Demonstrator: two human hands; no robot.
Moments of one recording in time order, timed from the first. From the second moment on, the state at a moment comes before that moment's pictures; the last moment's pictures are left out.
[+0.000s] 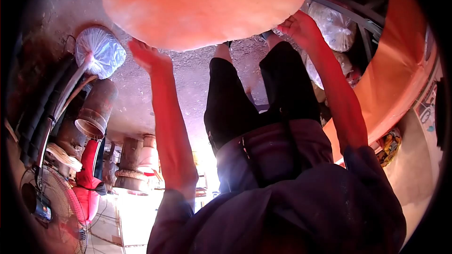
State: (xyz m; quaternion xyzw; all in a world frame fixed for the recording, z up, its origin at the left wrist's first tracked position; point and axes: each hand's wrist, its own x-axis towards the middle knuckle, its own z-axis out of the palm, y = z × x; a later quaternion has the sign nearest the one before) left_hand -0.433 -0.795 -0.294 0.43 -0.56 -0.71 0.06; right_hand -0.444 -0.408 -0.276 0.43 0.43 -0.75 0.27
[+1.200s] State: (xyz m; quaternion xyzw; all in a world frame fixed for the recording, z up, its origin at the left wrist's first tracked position) left_hand -0.382 -0.597 -0.280 0.55 -0.37 -0.72 -0.19; right_hand -0.453 -0.453 -0.268 0.39 0.62 -0.54 0.42
